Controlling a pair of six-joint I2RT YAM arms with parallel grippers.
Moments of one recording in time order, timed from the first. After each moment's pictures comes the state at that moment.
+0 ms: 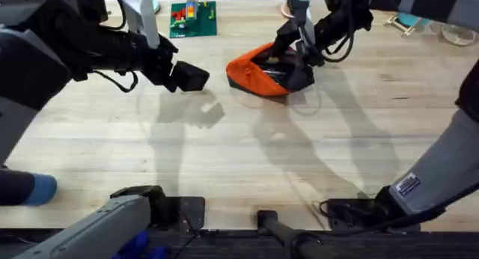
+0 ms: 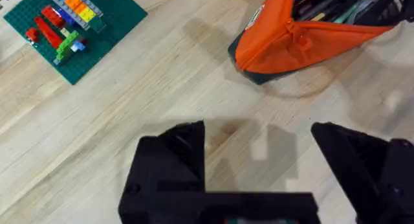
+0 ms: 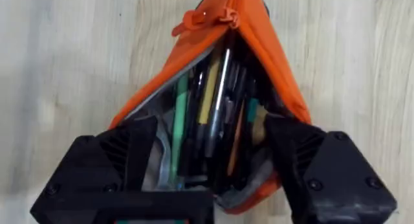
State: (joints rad) left arm 0.10 1.22 0.98 -0.75 0.56 0.65; right arm 0.22 1.99 1.51 -0.92 -0.66 -1.38
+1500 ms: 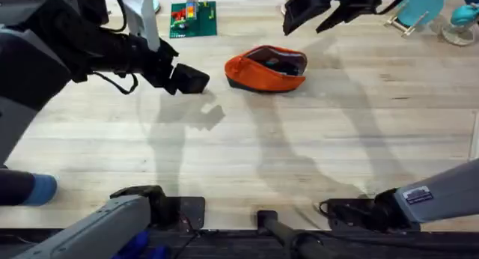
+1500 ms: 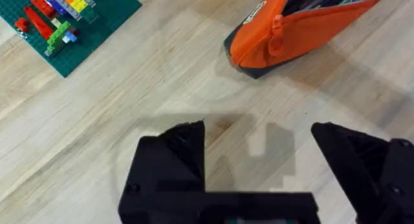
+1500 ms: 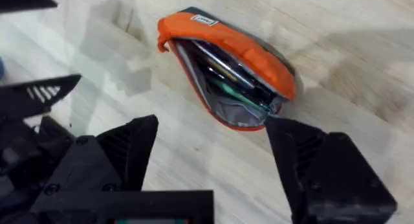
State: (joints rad) left arm 0.10 1.22 0.98 -0.78 0.55 0.65; right arm 0.22 1.75 1.80 -1.26 -0.43 -0.08
